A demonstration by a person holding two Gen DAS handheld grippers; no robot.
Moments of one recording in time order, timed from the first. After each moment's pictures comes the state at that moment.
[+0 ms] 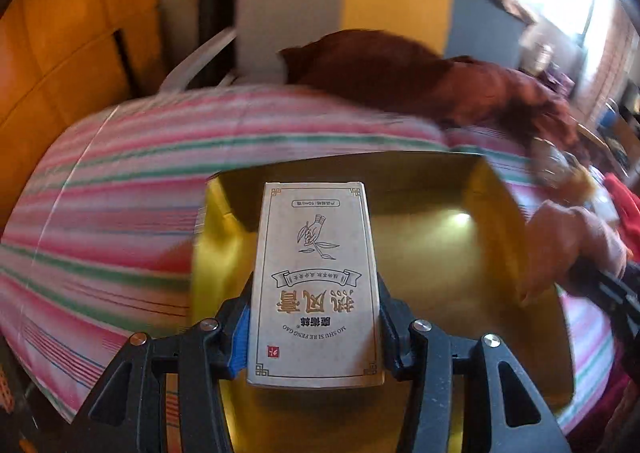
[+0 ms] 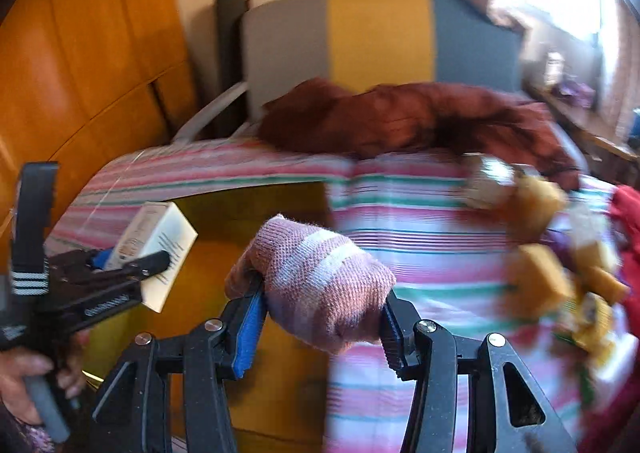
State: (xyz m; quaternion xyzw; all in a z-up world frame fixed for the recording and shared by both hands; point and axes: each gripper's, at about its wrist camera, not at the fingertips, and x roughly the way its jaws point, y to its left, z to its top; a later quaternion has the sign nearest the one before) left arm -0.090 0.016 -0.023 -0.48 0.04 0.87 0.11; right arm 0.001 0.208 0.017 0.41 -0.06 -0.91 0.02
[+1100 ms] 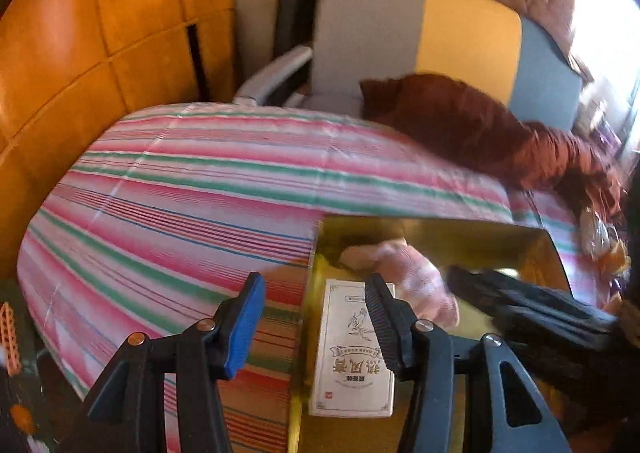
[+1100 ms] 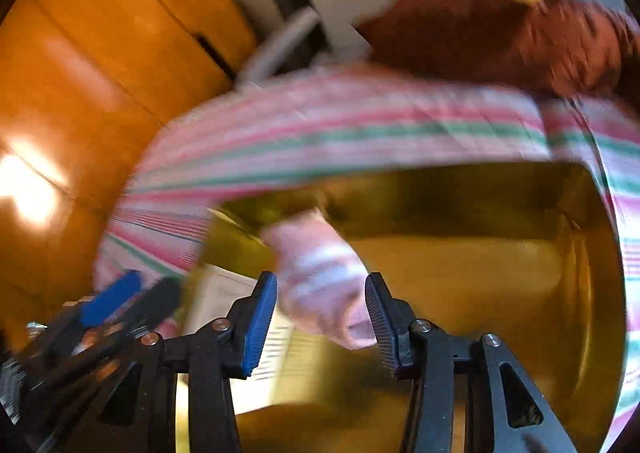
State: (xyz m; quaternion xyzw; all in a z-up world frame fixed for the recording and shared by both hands) left arm -0.102 -0.035 0.005 -0.44 0.00 0.90 0.01; right arm -0.108 0.131 -0.023 0.45 -0.16 -0.86 0.16
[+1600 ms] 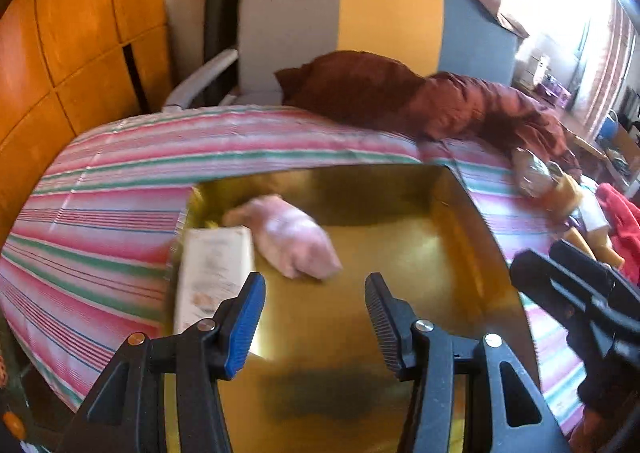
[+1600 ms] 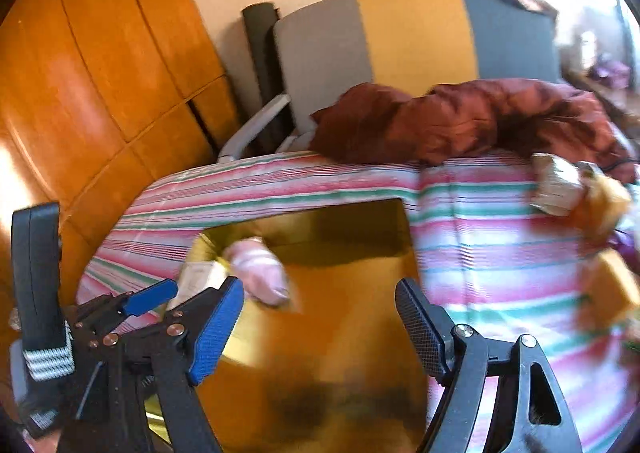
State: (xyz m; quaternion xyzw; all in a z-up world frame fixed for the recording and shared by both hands) left arm -0.046 0.053 0.001 -0.45 0.04 0.89 0.11; right arm 0.012 0.213 0.021 0.37 -0.12 -0.92 0.05
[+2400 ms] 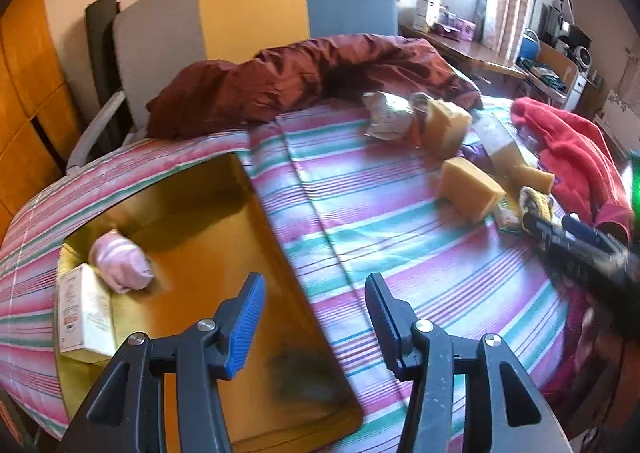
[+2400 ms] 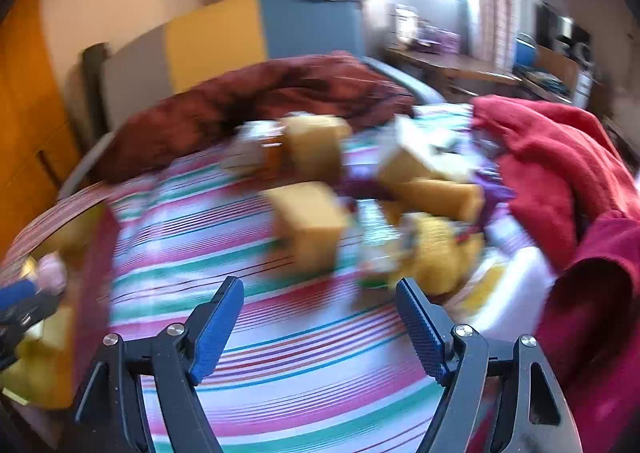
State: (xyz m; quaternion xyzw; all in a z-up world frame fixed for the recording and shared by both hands) left arm 0.018 0.215 0.009 -0.44 0.14 0.85 0.25; right arm 0.111 0.439 -0.018 0.38 -0.13 -0.89 -0.24
